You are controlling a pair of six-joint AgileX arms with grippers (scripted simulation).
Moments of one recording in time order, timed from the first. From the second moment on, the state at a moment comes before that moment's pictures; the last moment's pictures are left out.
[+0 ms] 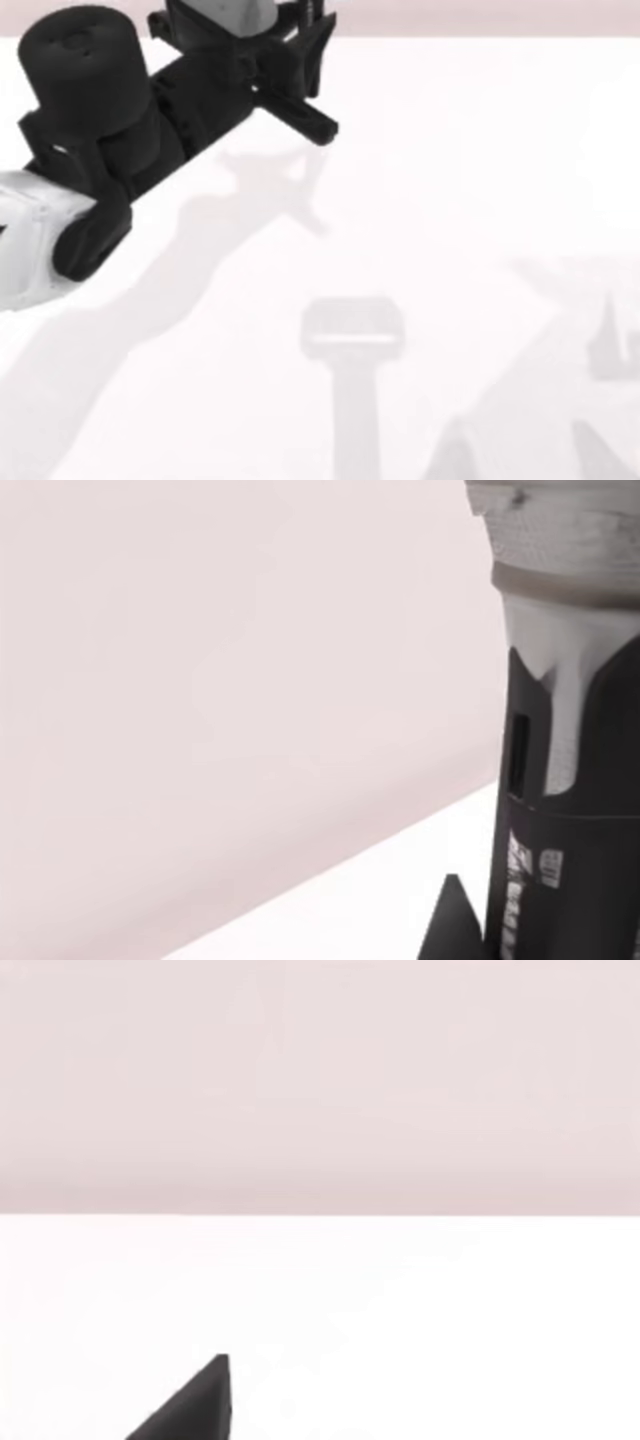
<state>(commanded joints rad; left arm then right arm) -0.50 1.54 0.82 0.75 0.28 0.02 0.00 0.00 0.00 0.00 0.00 0.00</state>
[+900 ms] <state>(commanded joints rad) -0.63 1.49 0.81 0.74 0.15 0.02 0.00 0.00 0.00 0.00 0.00 0.00</state>
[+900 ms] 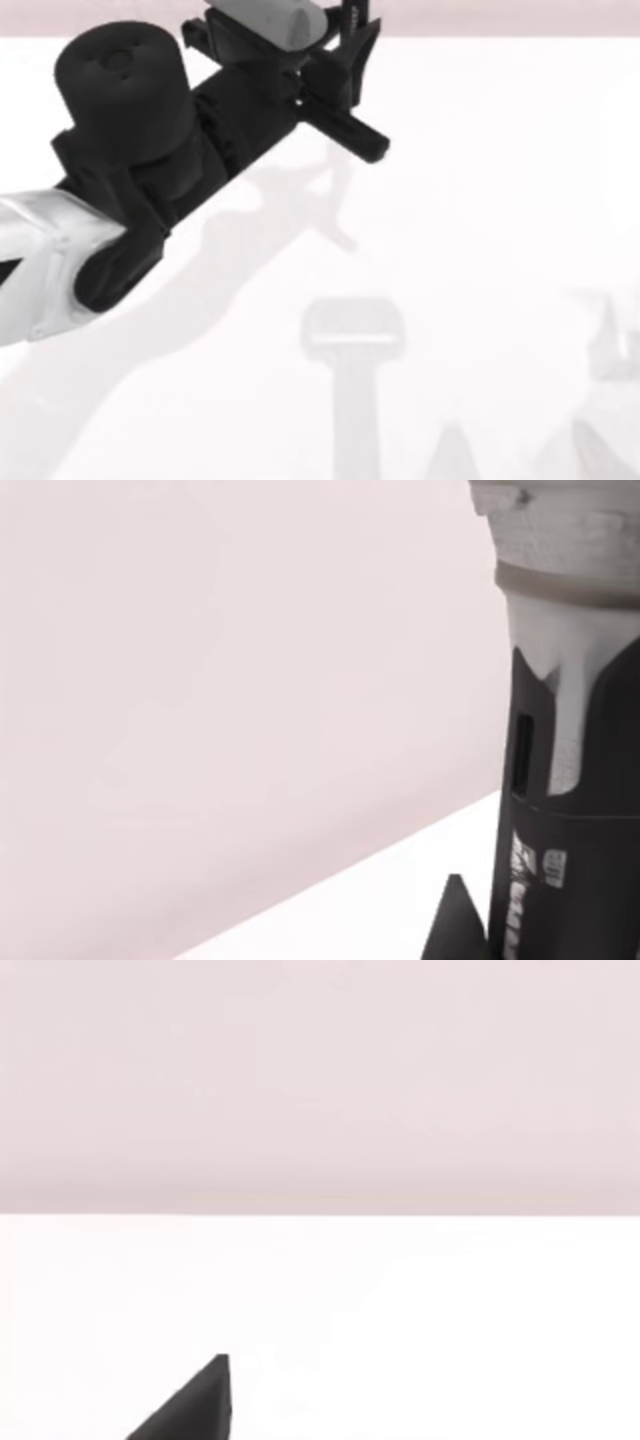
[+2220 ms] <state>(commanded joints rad) -0.63 1.49 0.81 0.74 0.15 0.02 0.57 1.18 0.72 0.49 -0.21 -0.02</state>
